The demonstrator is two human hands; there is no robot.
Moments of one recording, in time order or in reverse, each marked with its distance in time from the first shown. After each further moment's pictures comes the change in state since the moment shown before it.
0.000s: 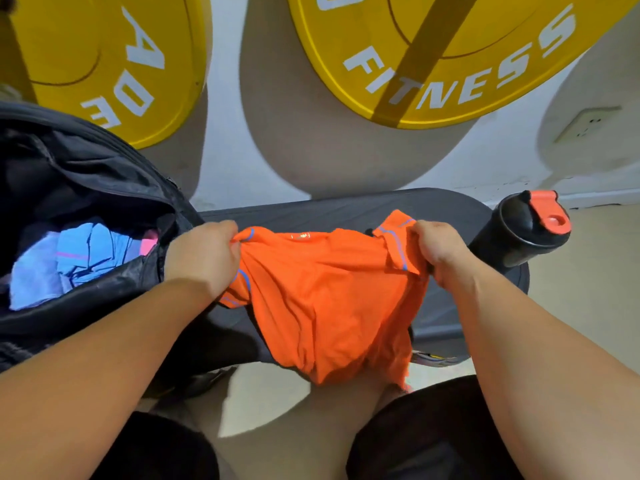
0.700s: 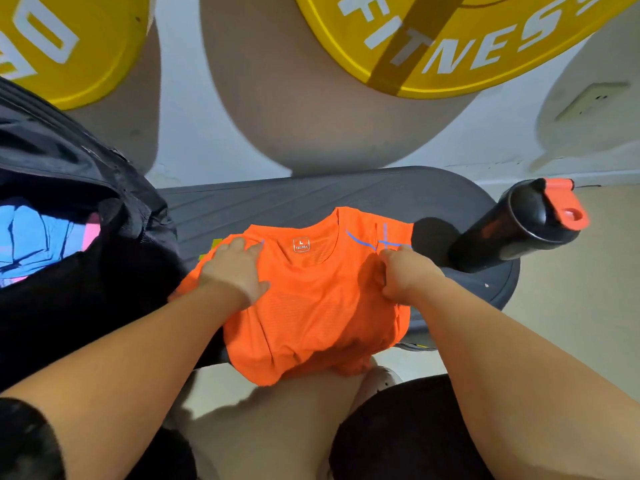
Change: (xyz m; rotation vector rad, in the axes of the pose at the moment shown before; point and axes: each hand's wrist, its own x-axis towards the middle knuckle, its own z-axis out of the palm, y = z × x) left_hand 0.002 0.027 0.120 0.042 -0.566 0.039; right_hand -0.001 0.046 0.025 -1.317 -0.348 -0.192
